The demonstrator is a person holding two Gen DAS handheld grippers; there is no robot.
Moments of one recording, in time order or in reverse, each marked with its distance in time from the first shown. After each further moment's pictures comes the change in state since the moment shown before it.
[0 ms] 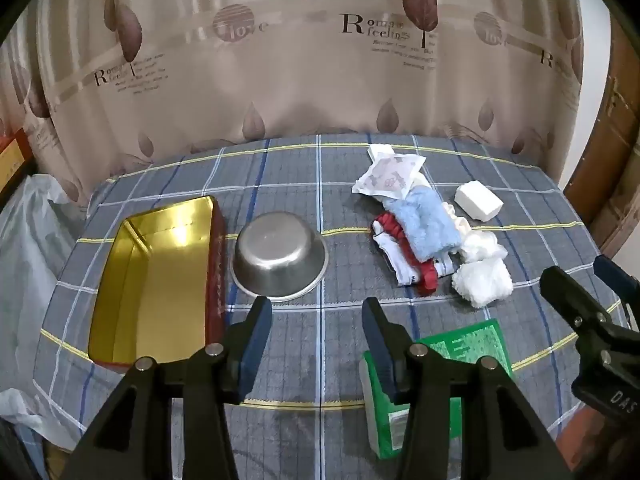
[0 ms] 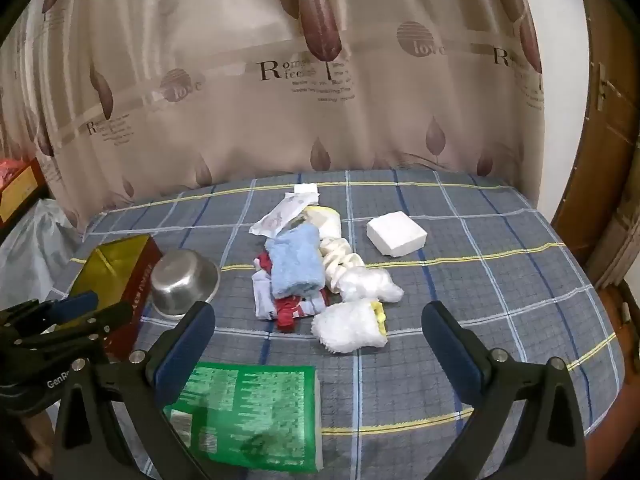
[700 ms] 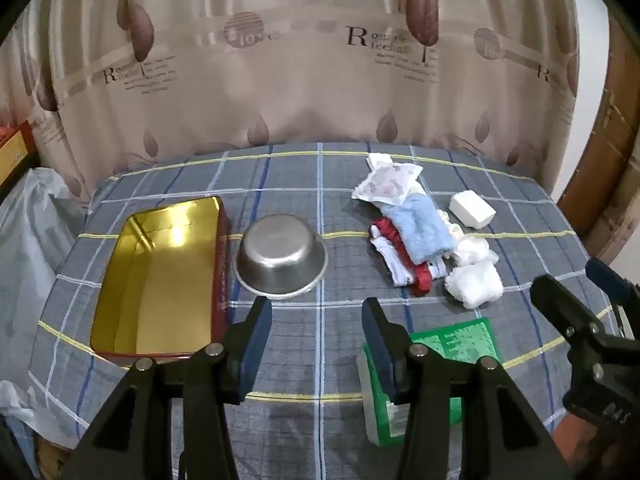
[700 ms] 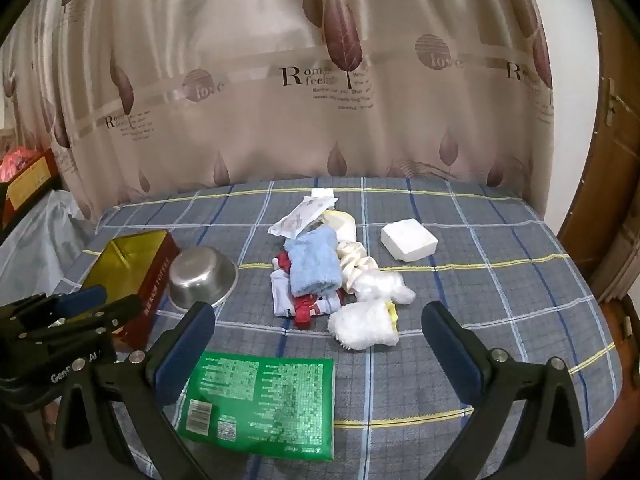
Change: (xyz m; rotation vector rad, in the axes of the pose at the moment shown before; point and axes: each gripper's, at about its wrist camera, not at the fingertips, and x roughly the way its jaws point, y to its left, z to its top) left arm -0.016 0.006 -0.009 -0.029 -0.021 -0.033; right arm -0.014 0.012 -0.002 -0.044 0.014 0.018
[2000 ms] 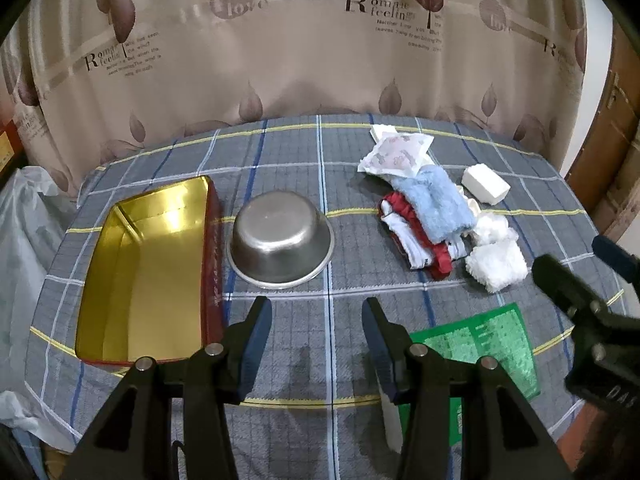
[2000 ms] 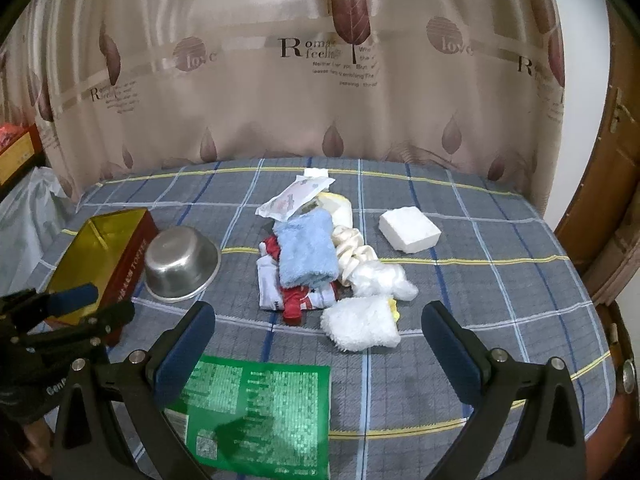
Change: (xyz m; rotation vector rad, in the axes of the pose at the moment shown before) left arm 0.041 0.009 -0.004 0.034 0.073 0.005; right arm 0.037 0.010 -0.002 -0.040 0.062 -0.053
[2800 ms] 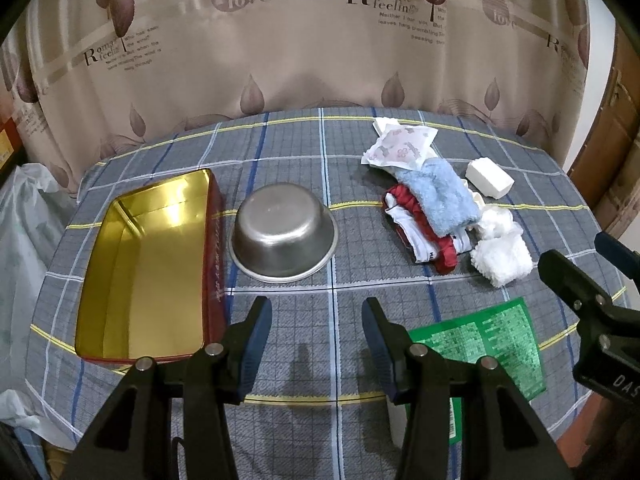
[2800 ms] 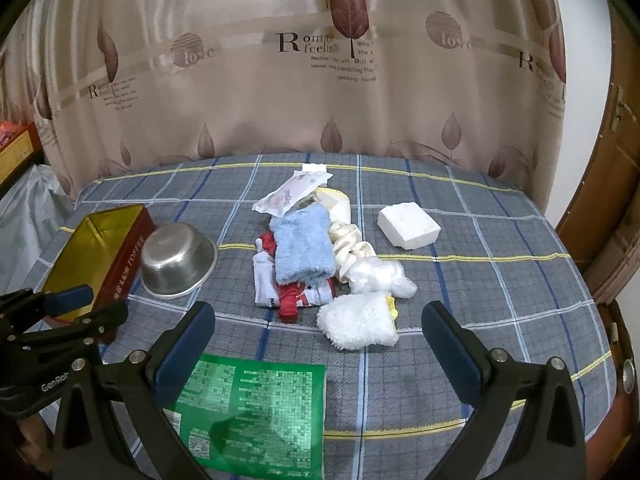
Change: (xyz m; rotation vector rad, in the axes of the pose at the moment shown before) left arm 0.003 0.002 0.000 -0.002 0.014 0.006; right arm 0.004 -0.003 -0.002 0.001 0.014 0.002
